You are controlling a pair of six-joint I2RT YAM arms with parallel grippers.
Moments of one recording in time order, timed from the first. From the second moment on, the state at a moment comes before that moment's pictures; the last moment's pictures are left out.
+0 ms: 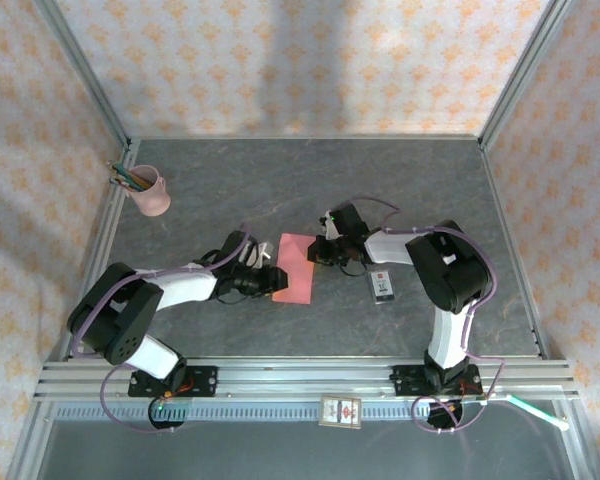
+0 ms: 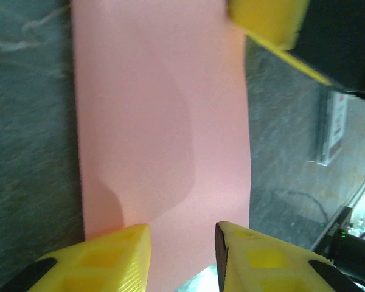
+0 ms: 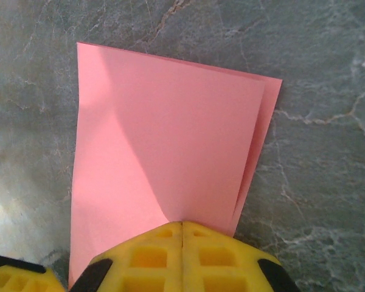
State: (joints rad) left arm -0.49 1.52 0.57 0.01 0.52 -0.77; right arm 0.55 1.89 0.95 -0.01 -0.47 0.63
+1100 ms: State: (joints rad) left arm -0.48 1.55 0.68 0.01 0.47 -0.75; right arm 0.55 1.89 0.95 -0.01 -0.46 0.63
